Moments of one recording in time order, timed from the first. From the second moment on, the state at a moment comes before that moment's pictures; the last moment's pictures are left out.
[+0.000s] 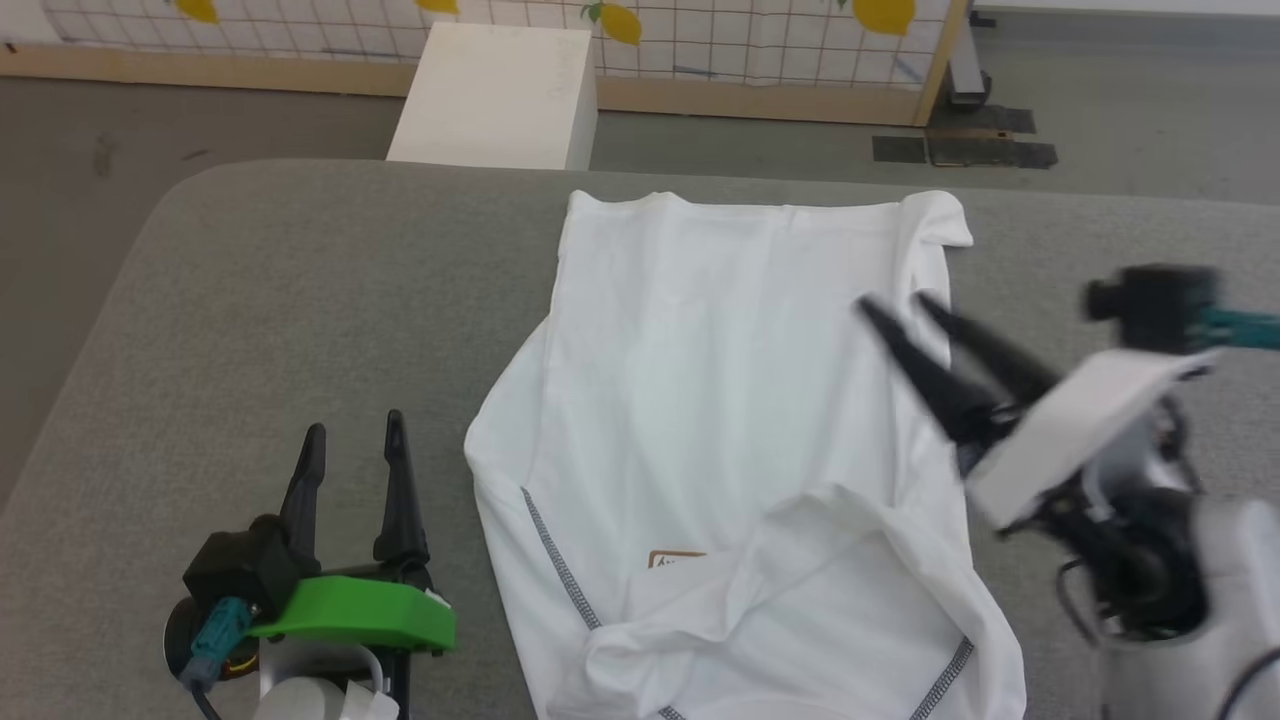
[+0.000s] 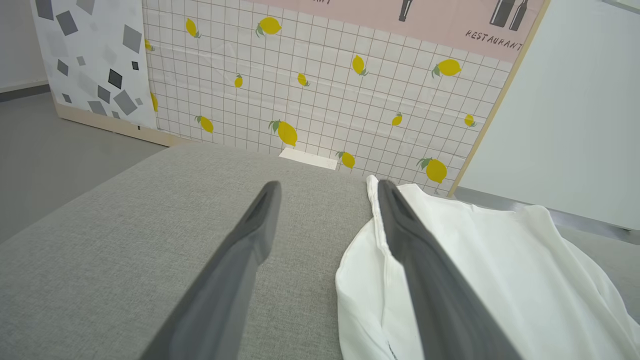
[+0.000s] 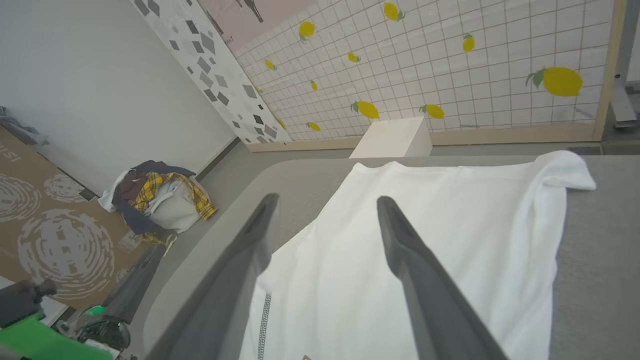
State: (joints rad) left arm -0.03 0.08 -0.07 0.02 -0.31 0.04 -0.25; right arm -0.27 -0.09 0.09 -0.13 0.67 0.13 0.54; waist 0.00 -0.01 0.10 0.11
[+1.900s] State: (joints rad) left arm -0.73 0.19 -0.23 0.53 -0.36 0.09 0.75; right arm -0.24 -0.06 -0.41 -0.18 0.56 0.13 0.50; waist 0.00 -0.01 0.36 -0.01
